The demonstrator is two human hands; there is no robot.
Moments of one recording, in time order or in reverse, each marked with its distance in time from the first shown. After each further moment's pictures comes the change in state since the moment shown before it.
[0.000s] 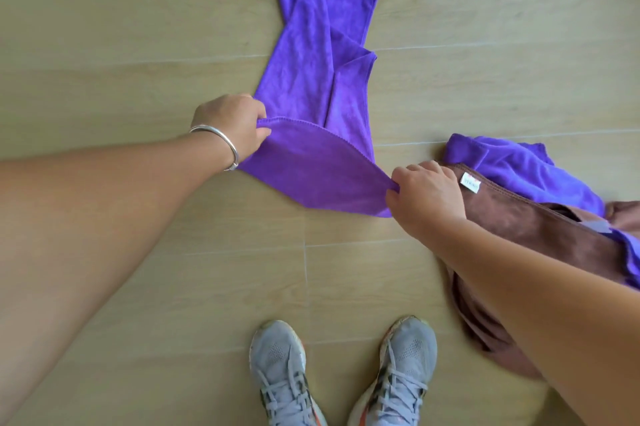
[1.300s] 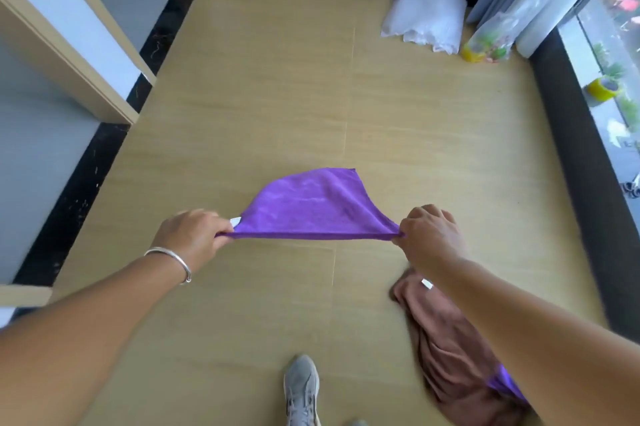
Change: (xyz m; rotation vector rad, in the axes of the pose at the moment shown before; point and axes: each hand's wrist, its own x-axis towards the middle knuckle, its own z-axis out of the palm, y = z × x) left_hand -0.333 -0.078 -0.367 0.057 0.196 -0.168; right_hand -0.179 -0.090 -0.403 -0.166 0.214 -0.234
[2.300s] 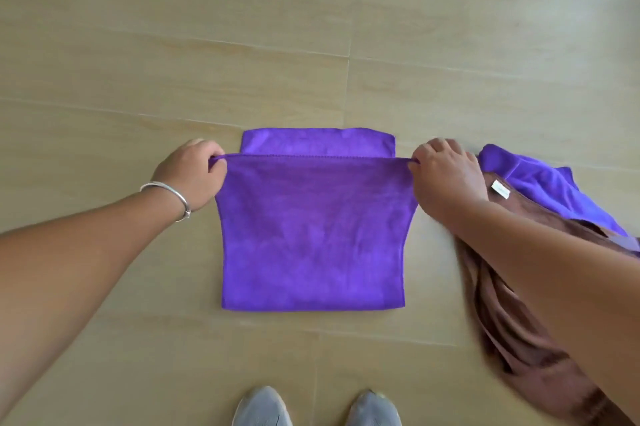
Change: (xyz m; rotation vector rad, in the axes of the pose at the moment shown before) left_hand 0.043 0.027 0.433 -0.429 -0.020 -0.188; right_hand 0.040 0.006 0.412 0.062 0.027 0.052
